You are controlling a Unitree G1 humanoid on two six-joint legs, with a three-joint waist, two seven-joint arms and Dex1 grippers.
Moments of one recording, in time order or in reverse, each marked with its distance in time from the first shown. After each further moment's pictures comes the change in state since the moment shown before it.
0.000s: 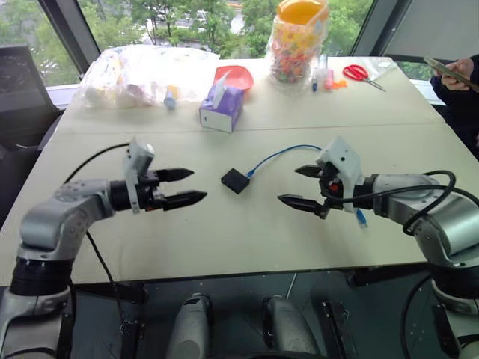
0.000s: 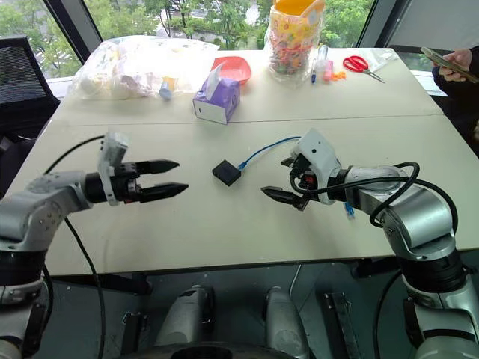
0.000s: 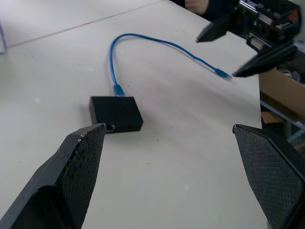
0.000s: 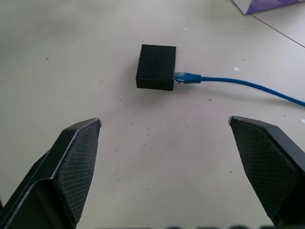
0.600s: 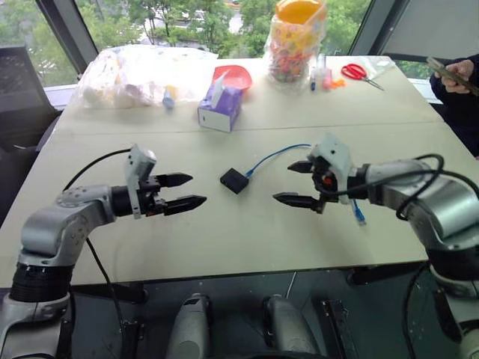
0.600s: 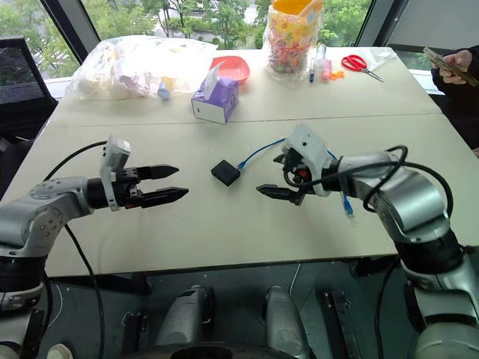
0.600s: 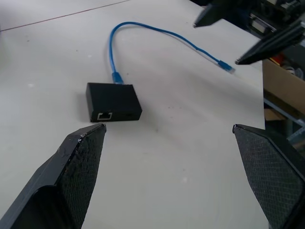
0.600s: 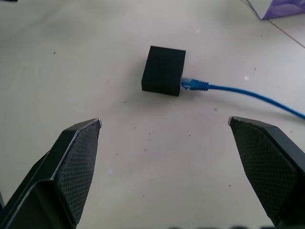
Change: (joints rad) left arm 0.055 -0.034 -0.028 -0.079 0.023 0.002 0.068; right arm -0.227 -0.036 0.171 0.201 -0.057 -0.063 0.129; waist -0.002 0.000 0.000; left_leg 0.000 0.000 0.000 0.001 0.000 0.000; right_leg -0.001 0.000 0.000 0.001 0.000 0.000
